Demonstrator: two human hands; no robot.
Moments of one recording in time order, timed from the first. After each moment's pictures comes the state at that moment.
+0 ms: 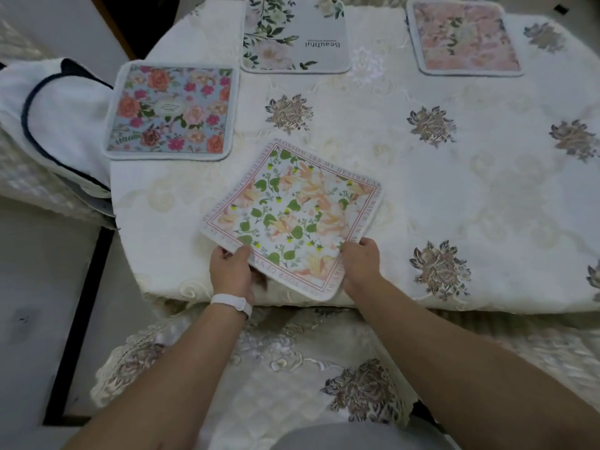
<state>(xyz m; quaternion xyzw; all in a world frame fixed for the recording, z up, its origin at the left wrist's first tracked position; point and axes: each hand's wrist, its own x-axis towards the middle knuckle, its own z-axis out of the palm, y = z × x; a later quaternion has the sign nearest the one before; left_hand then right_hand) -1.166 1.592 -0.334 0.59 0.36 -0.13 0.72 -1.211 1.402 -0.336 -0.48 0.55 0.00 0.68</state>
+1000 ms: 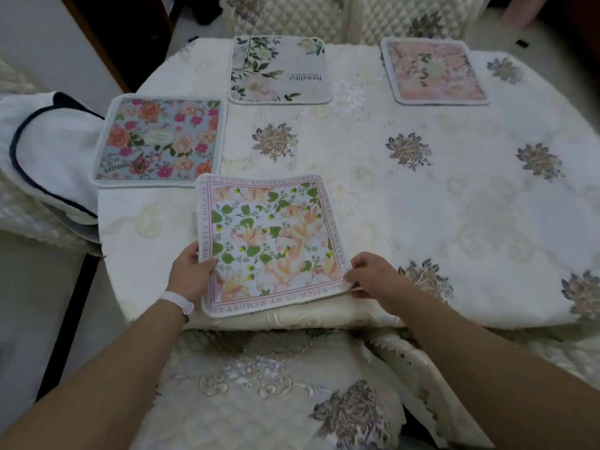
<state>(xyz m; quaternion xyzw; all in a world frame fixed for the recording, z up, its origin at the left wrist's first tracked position) -1.108 1.645 -0.332 0.77 0.18 -0.21 0.58 -1.228 1.333 -0.310 -0.69 0.40 0.21 0.56</state>
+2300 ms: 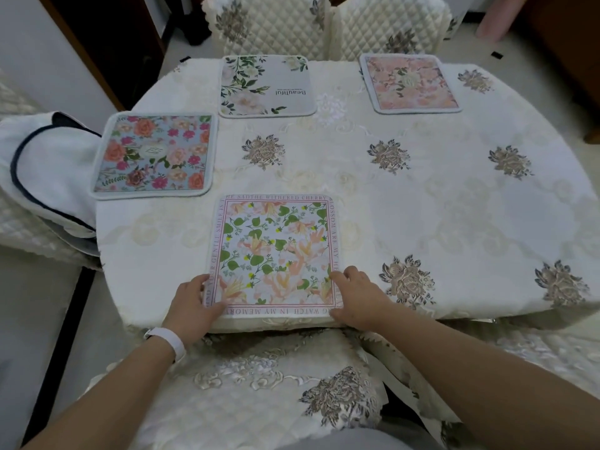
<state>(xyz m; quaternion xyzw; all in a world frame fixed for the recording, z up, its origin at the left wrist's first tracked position) -1.164 1.667 -0.334 0.90 0.00 -0.27 0.33 -1.276 1.345 -0.313 -0.95 0.08 0.27 0.14</state>
